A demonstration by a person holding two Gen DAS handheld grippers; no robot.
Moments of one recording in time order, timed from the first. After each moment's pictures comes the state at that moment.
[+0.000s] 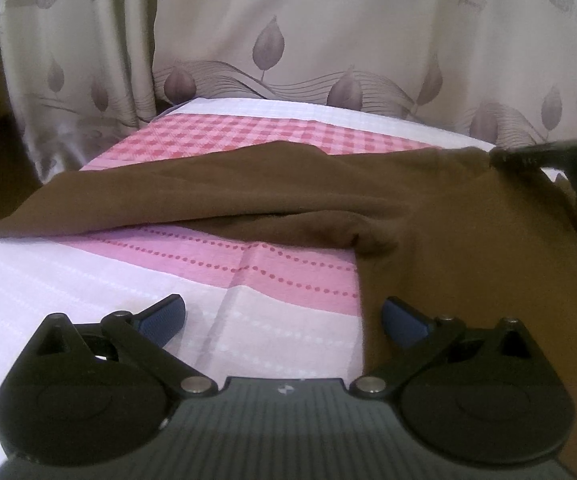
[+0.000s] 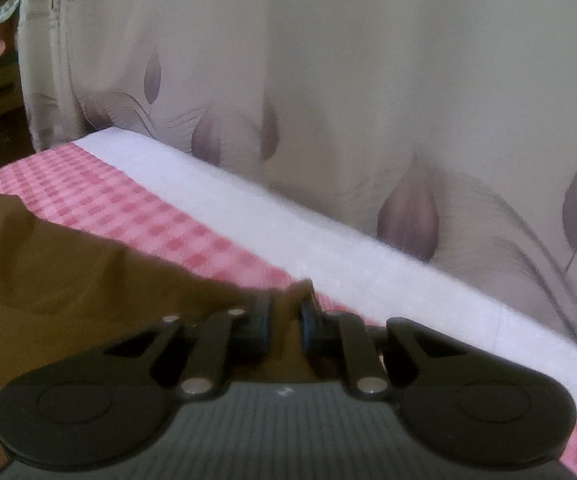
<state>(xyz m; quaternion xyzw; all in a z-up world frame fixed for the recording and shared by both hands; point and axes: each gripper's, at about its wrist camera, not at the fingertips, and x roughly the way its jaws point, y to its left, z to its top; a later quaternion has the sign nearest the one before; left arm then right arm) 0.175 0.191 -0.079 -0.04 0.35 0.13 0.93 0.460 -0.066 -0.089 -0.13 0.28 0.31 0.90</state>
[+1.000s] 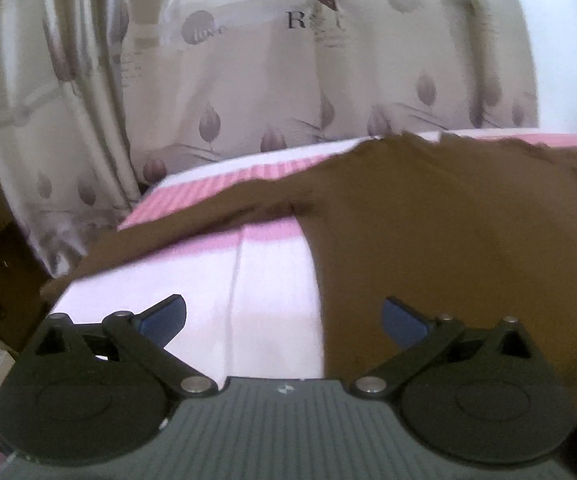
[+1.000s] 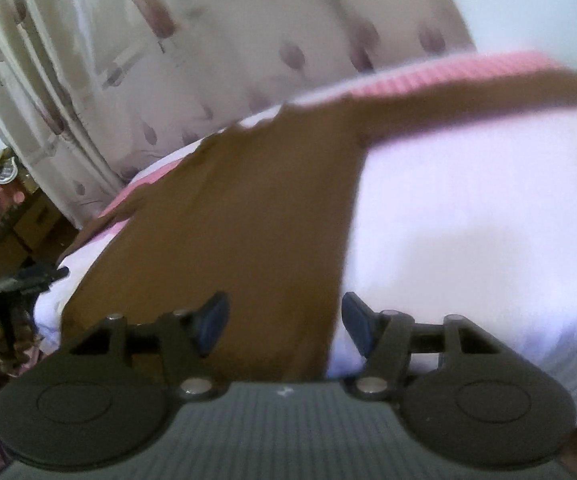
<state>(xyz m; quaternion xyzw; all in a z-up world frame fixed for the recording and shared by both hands) -0.005 0.150 -0.046 0.10 0.27 0.03 0.96 -0.027 -0.362 -0.058 0.18 0.36 0.20 0.89</state>
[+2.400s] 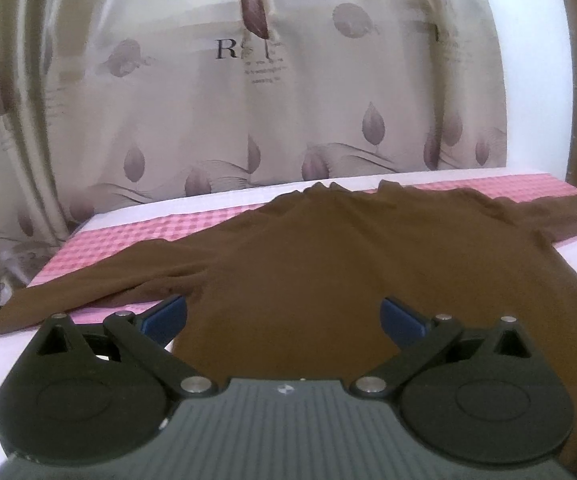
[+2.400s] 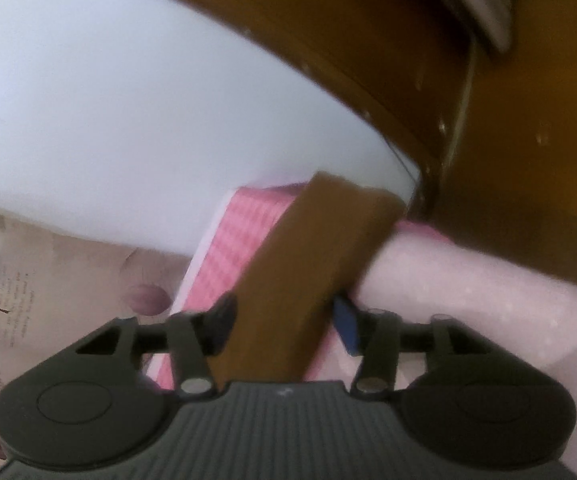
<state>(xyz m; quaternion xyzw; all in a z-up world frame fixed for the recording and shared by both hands) 0.081 0.042 -0.017 0.07 0.25 -0.01 0.97 0.191 -0.696 -0.124 0.53 0.21 -0.13 0.81</state>
